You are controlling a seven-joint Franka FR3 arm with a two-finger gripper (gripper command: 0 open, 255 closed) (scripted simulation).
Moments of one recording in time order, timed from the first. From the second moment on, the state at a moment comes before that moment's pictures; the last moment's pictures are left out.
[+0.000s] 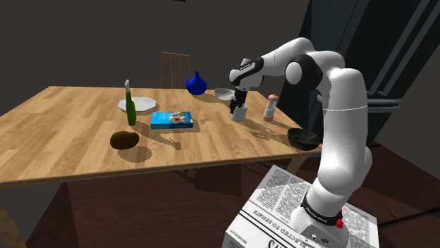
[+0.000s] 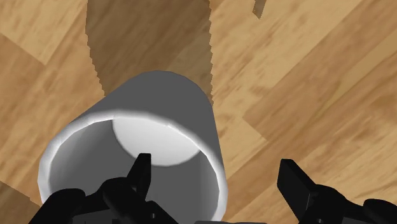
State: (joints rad) arm -0.21 0.45 -0.34 -1.72 0.24 2.23 -0.65
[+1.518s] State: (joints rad) arm -0.20 0.39 -0.35 -1.67 0.21 2.12 -0.63
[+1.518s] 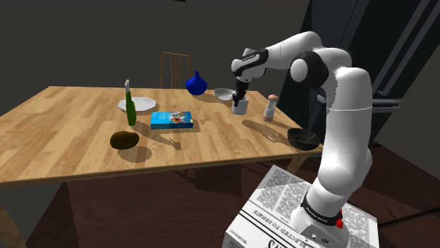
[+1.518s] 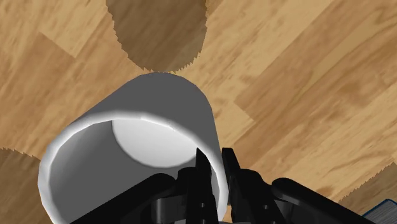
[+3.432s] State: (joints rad) arm -0.20 -0.04 -0.41 -1.95 0.04 2.00 -0.63
